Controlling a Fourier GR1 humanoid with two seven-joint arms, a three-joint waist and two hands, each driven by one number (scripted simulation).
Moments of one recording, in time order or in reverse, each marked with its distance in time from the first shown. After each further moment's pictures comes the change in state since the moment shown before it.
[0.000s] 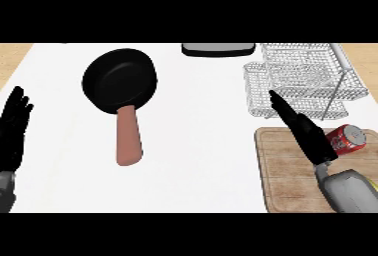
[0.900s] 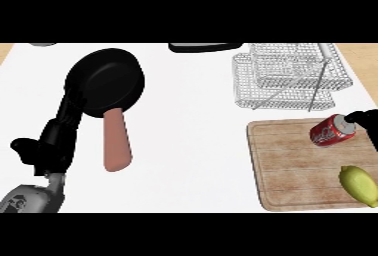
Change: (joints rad) left arm -0.035 -0.168 -0.152 -0.121 -0.032 0.007 -0.062; right arm 0.110 -0.158 -0.338 -0.167 -0.724 0.823 -0.433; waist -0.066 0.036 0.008
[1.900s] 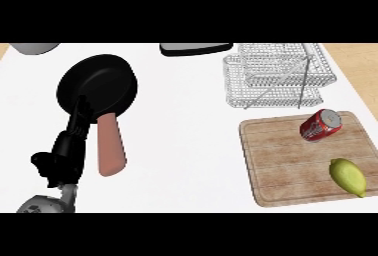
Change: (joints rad) left arm 0.059 -0.057 -0.042 -0.006 -0.052 0.066 -0.030; right arm 0.059 -0.283 -0.764 -0.364 0.415 0.067 0.027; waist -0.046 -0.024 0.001
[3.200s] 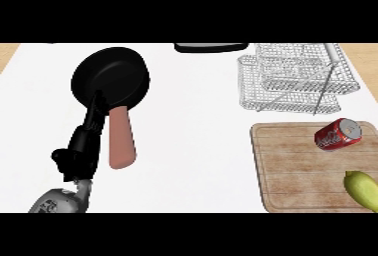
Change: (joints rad) left arm -0.056 -0.045 -0.054 -0.005 -0.051 0.014 0.033; right arm 0.528 0.168 -0.094 -0.331 0.641 -0.342 -0.407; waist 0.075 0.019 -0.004
